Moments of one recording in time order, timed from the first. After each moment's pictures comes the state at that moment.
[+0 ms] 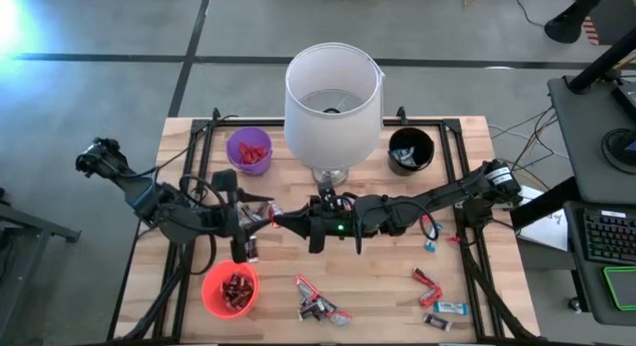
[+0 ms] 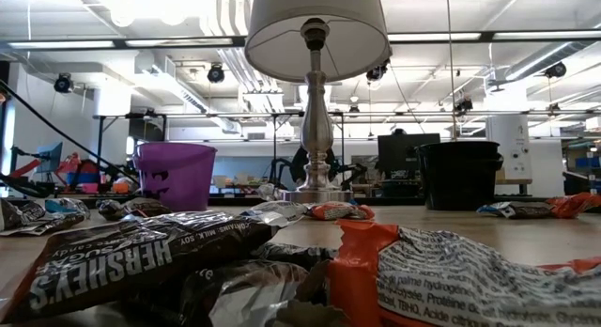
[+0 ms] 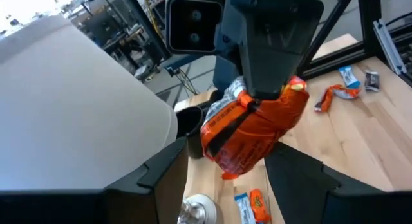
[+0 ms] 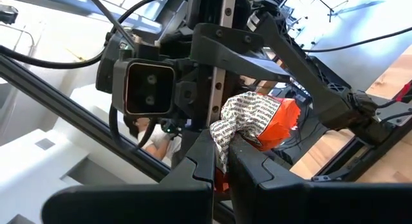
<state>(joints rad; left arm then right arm) -0.62 1.14 1.23 -0.44 -0.85 0.22 0.28 1.80 1.52 0.45 0.31 0.90</state>
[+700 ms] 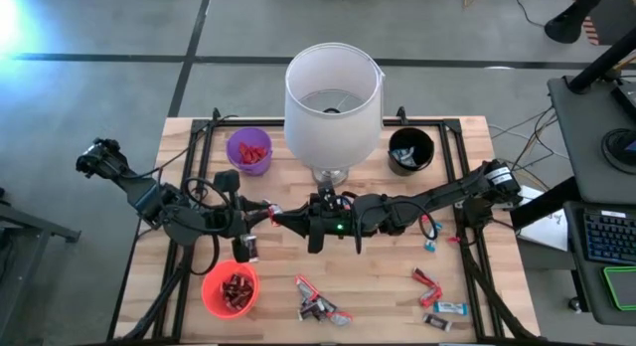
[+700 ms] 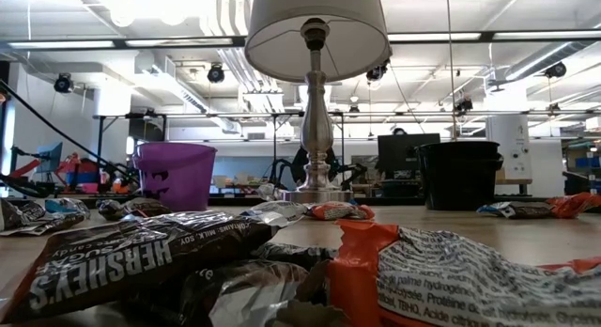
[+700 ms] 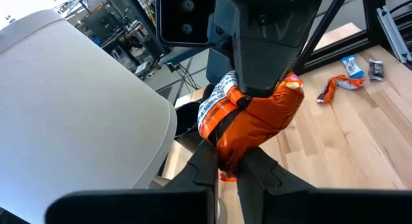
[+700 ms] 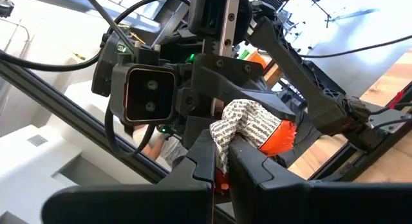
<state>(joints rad) -0.61 1.15 1.23 -0.46 -0.84 0.23 0.28 1.80 1.52 0.45 0.31 0.86</state>
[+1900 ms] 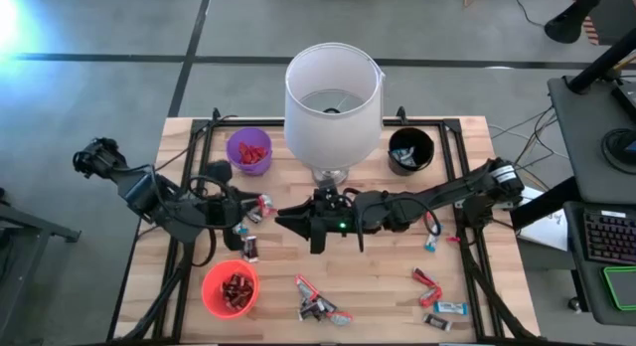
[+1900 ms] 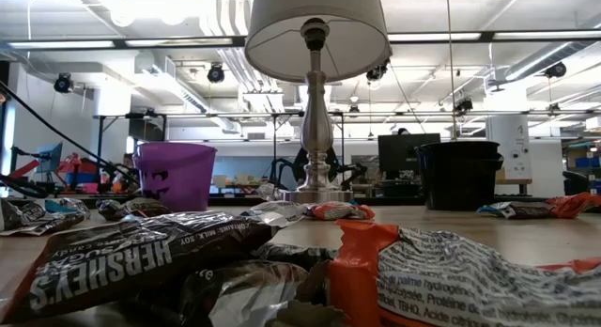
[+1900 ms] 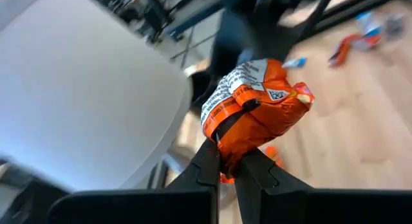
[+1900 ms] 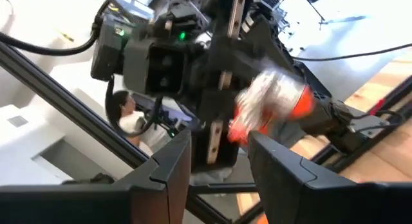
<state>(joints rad) -0.59 1.14 1.32 -0.76 -0.87 0.14 0.27 1.77 1.52 0.37 0.29 0.79</state>
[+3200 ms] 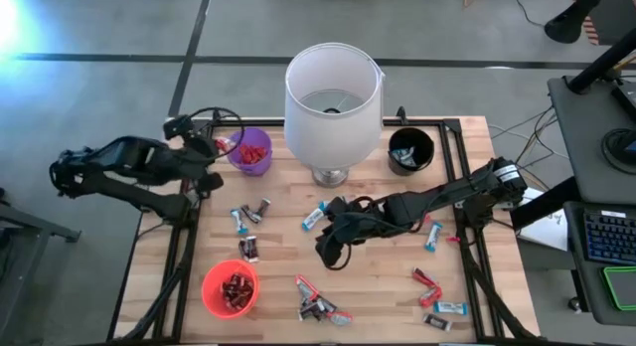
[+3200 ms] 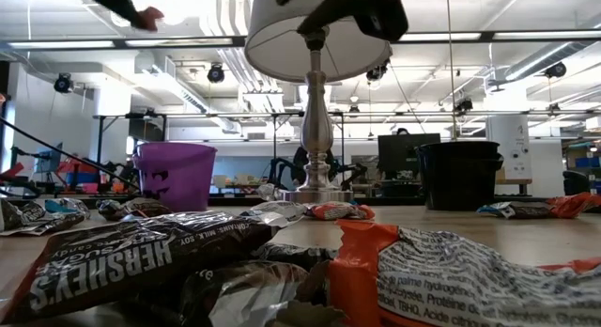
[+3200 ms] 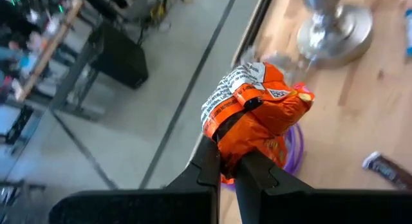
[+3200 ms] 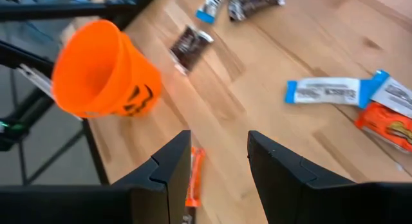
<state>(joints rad) -0.09 0.89 1.24 -1.31 -0.82 -0.09 0.28 1.75 1.52 -0.56 0.20 0.93</state>
